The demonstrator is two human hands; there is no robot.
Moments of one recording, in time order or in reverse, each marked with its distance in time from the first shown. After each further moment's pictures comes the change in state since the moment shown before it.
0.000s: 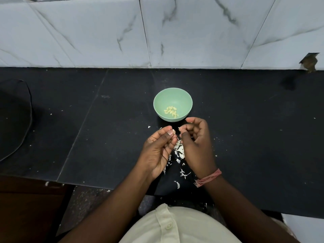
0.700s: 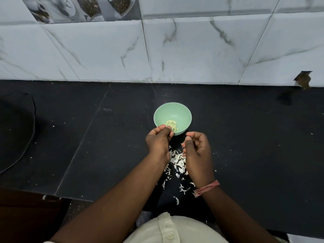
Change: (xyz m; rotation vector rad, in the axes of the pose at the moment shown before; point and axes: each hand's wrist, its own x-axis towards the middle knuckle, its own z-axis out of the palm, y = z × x) left_hand 0.070 0.005 0.038 0.114 0.391 0.202; right_hand 0.017 0.012 0.000 0.014 0.081 0.063
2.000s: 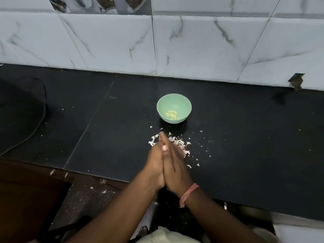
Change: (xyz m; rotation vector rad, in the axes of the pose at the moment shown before) left_hand -0.112 -0.003 -0.074 0.276 -0.252 -0.268; right_hand -0.092 0.009 0.004 -0.507 -0.439 -0.282
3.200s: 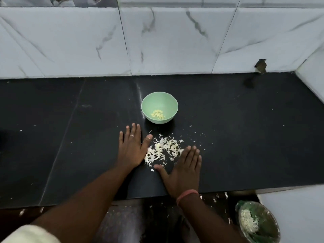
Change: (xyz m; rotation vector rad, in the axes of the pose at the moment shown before) left_hand 0.149 0.030 -0.100 1.633 0.130 0.736; right_hand -0.003 0.070 0.047 -0.839 0.191 0.511
